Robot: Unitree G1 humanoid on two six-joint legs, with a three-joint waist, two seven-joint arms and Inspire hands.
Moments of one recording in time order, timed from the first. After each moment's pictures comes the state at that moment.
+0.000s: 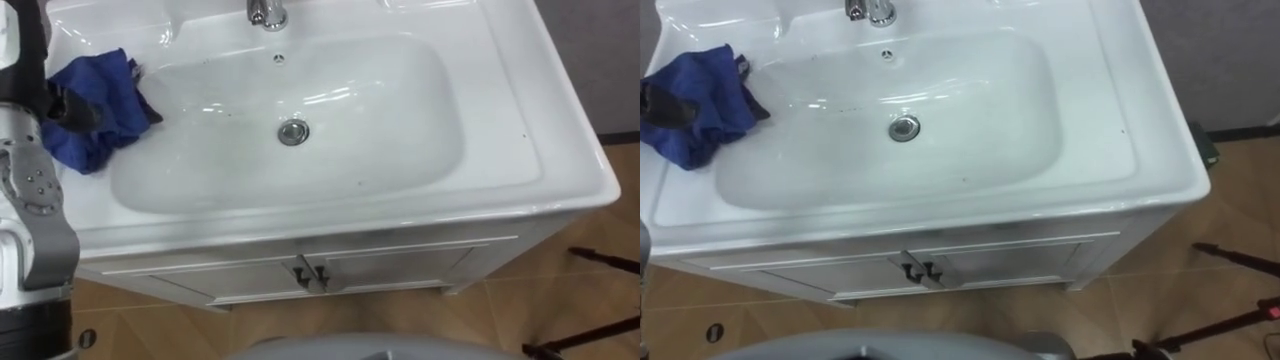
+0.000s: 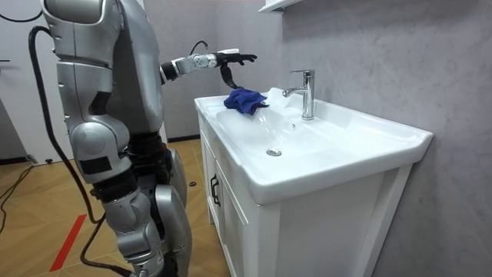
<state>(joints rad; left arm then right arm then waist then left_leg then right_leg) 0.05 0.42 0.28 -0.22 0.96 0.26 -0.14 0.16 -0.30 -0.10 1.20 0.07 0.07 -0.04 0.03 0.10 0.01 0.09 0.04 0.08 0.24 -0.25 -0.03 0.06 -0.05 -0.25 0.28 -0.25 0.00</state>
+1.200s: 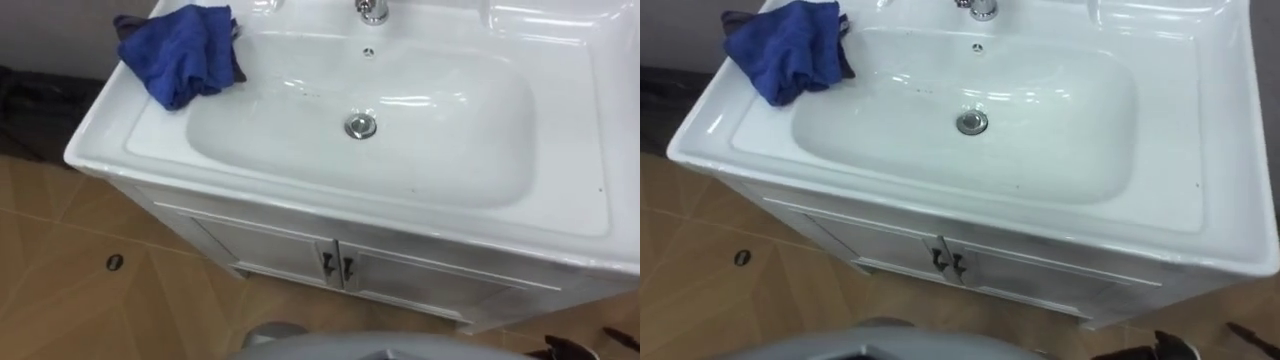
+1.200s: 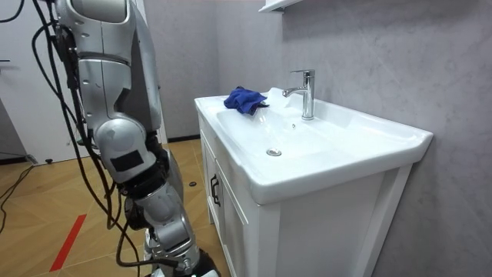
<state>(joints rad) 0.47 0.33 0.57 0.68 0.39 0.24 0.42 0.17 -0.36 -0.11 1.08 0.00 0.14 -0.03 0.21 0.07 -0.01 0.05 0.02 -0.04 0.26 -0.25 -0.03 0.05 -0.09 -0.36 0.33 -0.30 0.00</state>
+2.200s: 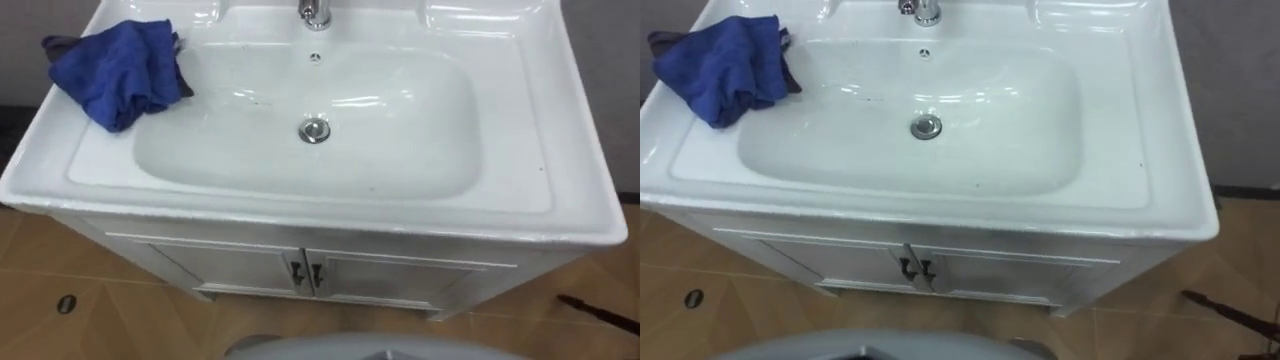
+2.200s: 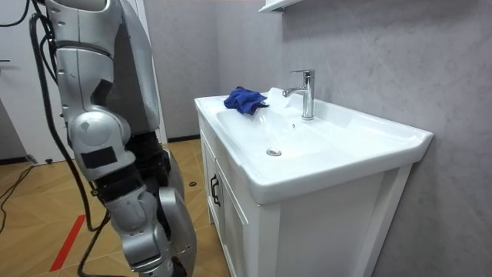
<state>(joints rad) 0.34 0.20 0.32 1.01 0.23 0.15 0.29 0.20 -0.33 -0.10 1.18 0.08 0.12 0.08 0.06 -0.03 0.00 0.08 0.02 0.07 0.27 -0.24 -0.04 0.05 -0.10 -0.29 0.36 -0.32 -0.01</state>
